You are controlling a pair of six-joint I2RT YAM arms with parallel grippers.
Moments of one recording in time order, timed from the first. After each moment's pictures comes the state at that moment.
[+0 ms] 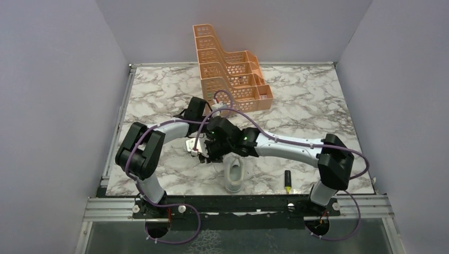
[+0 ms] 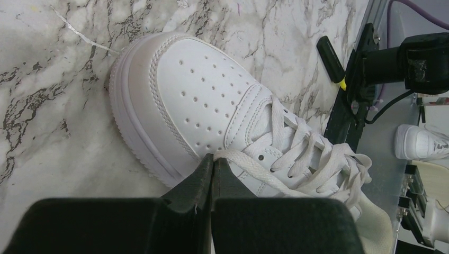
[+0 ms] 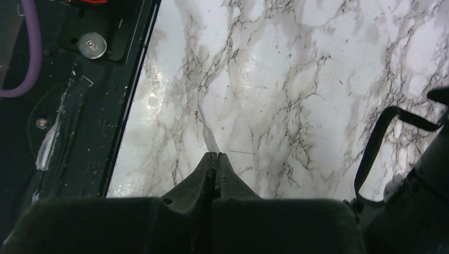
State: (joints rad) left arm -0.44 1.72 0.92 -0.05 0.87 -0.11; right arm 1.11 1.73 1.29 -0.30 -0.47 -0.61
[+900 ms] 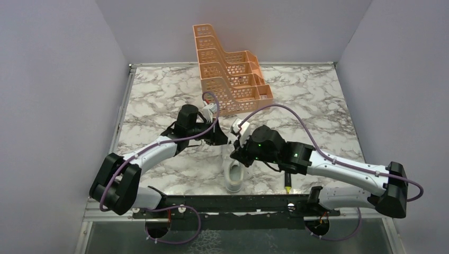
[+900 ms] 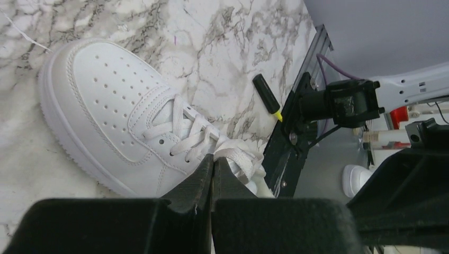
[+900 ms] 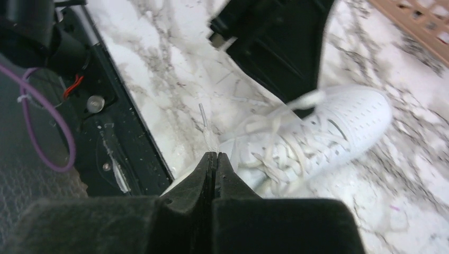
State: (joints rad) left arm -0.50 1.37 0.69 0.15 0.79 -0.49; right arm 1.11 1.17 0.91 -0.26 -0.04 0.12
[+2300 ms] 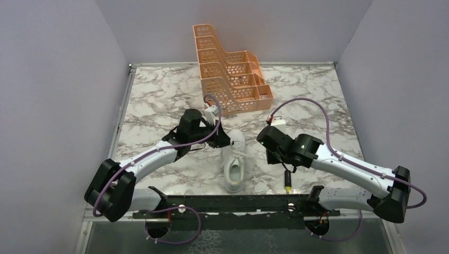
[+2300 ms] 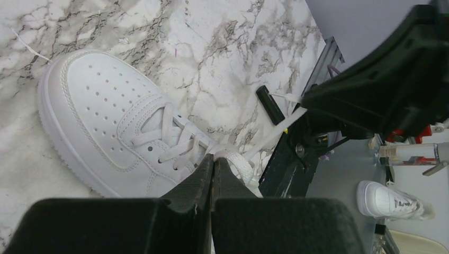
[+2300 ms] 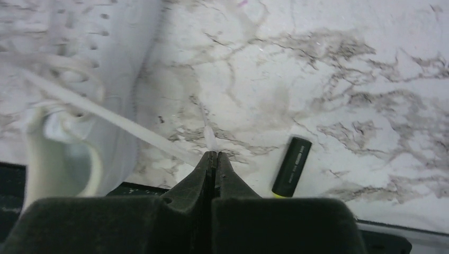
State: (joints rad) left arm -0.59 1.29 0.65 0.19 0.62 -0.53; right arm 1.02 1.13 1.00 -0.95 0.43 0.73
